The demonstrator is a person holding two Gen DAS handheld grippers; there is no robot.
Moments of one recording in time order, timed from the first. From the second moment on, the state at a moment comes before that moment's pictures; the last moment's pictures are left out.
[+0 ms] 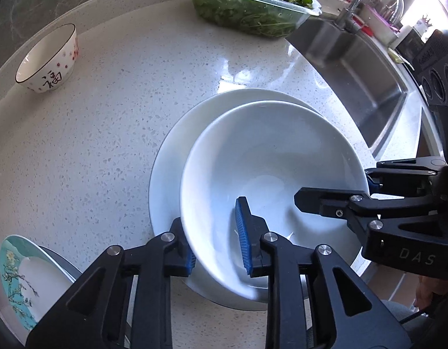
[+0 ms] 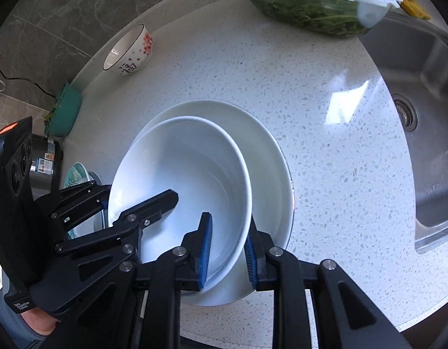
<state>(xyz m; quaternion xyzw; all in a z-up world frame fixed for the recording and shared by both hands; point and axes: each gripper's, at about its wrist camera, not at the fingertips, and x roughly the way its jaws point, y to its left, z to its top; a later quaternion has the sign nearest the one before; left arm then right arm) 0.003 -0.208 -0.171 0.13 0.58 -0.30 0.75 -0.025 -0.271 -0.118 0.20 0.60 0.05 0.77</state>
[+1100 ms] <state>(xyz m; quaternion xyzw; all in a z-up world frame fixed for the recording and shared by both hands) 0.003 -0.209 -0.166 0.13 0.56 -0.34 0.74 -0.030 -0.267 -0.088 0.16 0.59 0.03 0.79</state>
